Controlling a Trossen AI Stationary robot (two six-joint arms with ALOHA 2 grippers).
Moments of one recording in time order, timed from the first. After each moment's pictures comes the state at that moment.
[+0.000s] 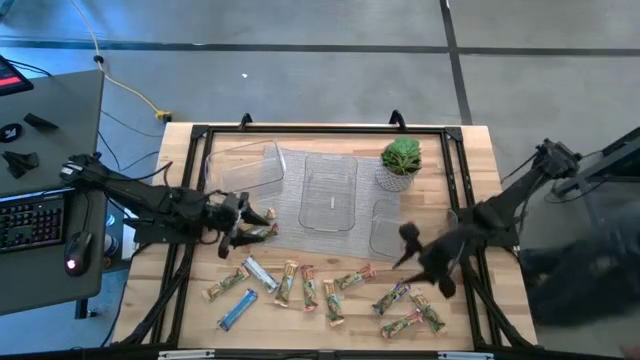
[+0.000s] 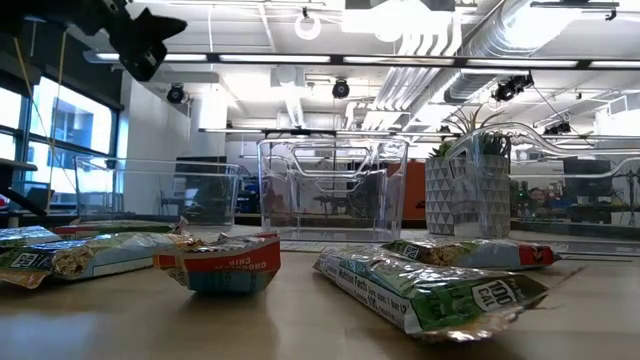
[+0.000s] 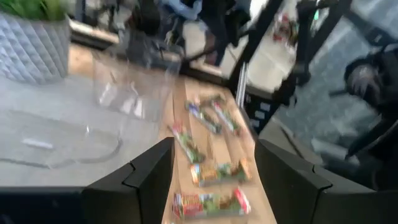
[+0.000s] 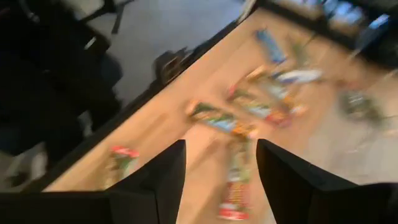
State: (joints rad) left arm -0.31 0.69 0.39 0.14 -0.08 -0.39; right arm 0.66 1.04 0.79 -0.33 0.10 -0.05
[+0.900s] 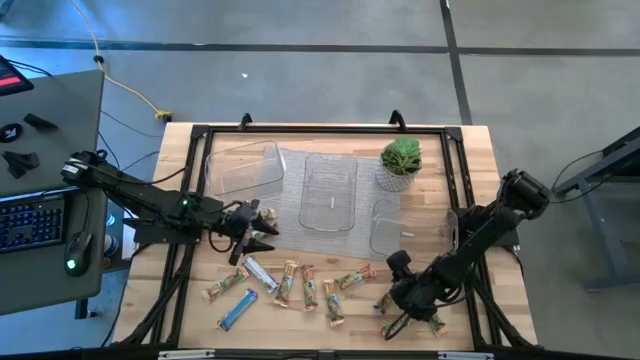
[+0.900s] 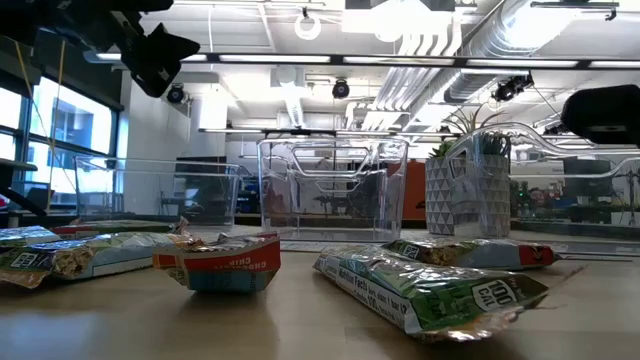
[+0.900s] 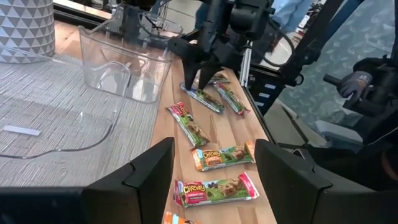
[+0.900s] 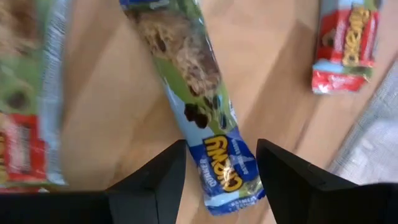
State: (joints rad) left arm -0.31 0.86 0.39 0.24 -0.05 -0.37; right arm 0.79 1.63 0.83 -0.50 0.24 0.26
